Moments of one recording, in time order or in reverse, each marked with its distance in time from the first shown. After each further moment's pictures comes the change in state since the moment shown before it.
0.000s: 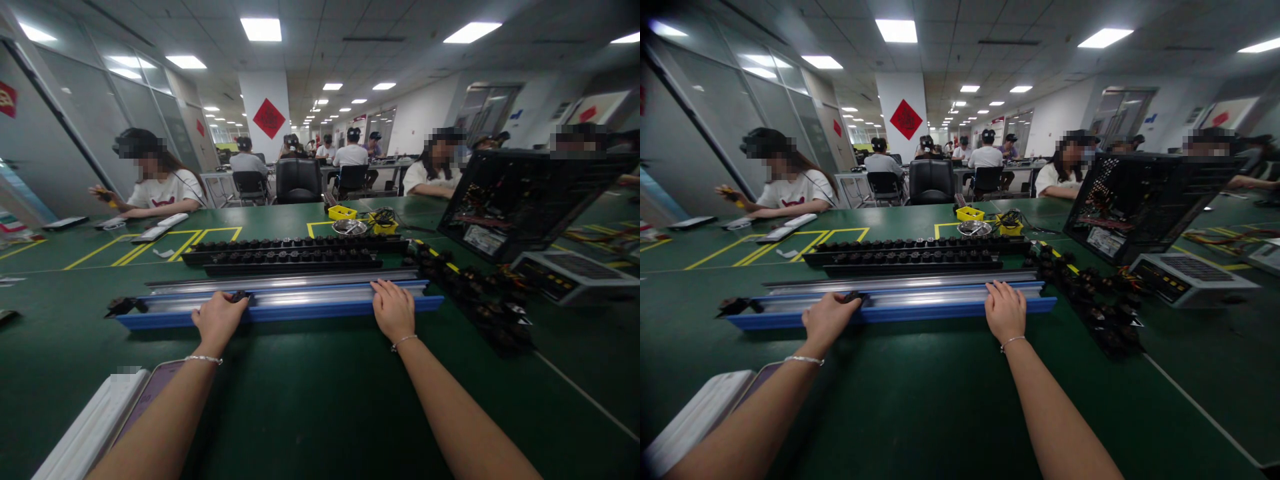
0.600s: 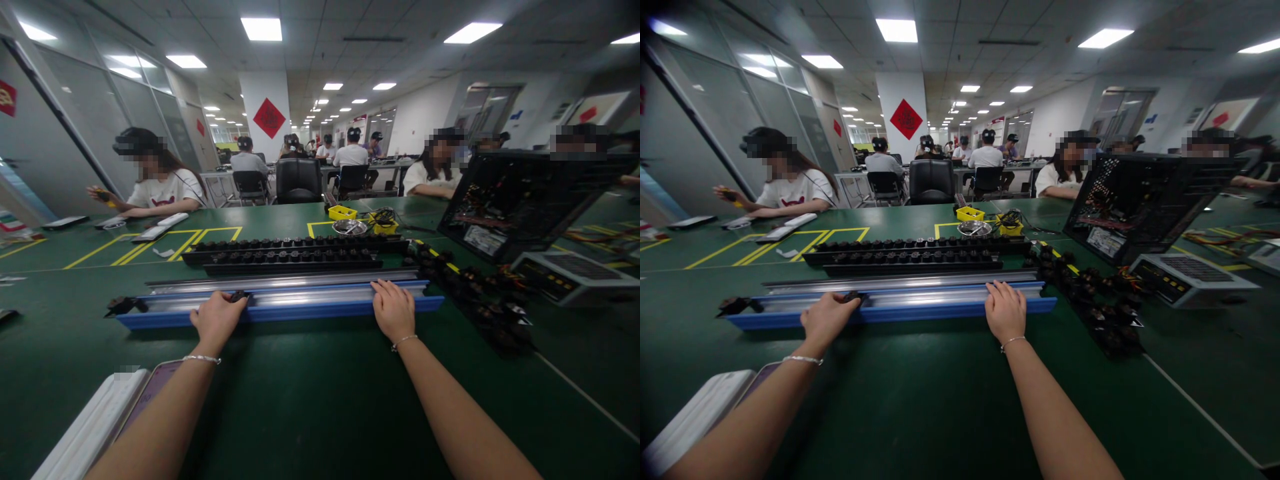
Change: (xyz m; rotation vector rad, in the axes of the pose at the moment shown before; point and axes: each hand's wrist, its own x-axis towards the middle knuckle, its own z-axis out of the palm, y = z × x) left_hand 0.000 -0.001 -0.004 -0.020 -0.020 -0.012; right_hand 0.000 0.001 0.001 0.009 -0.007 0.001
